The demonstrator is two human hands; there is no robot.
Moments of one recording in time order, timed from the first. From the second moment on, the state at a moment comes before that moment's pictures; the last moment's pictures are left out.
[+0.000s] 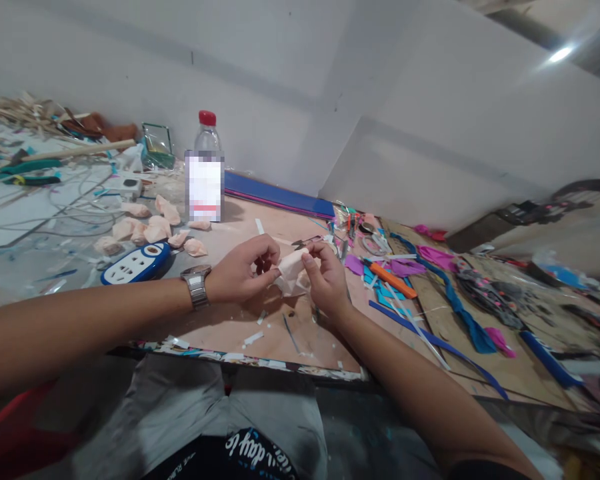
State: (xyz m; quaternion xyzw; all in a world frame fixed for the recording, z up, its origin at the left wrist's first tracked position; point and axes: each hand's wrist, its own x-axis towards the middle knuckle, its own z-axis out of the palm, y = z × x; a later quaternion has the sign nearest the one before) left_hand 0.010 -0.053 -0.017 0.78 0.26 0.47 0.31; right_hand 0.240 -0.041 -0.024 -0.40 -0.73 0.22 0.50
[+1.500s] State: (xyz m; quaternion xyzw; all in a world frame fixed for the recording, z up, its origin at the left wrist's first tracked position) left_hand 0.018 -0.049 -0.023 0.66 0.36 0.45 0.48; right_hand 0.240 -0.049 -0.012 -0.27 -0.83 0.04 0.49
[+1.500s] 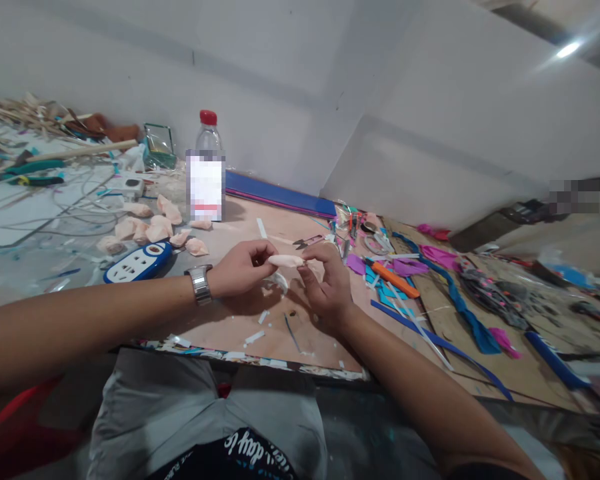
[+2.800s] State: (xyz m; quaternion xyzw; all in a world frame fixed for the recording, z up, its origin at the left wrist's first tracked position) left_hand 0.005 -0.044 -0.009 0.68 0.31 0.44 0.49; right_hand 0.255 -0.050 -0.004 -0.17 -0.88 -0.09 0.43
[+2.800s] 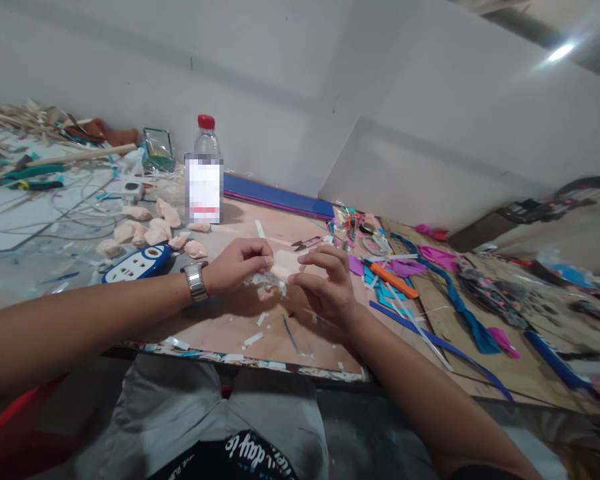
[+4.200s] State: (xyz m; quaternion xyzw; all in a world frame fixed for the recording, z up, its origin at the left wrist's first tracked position) left_hand 0.017 -0.042 -0.017 0.54 0.35 0.43 0.64; right_hand 0.249 -0.055 0.002 -0.17 -0.87 -0.09 0.45
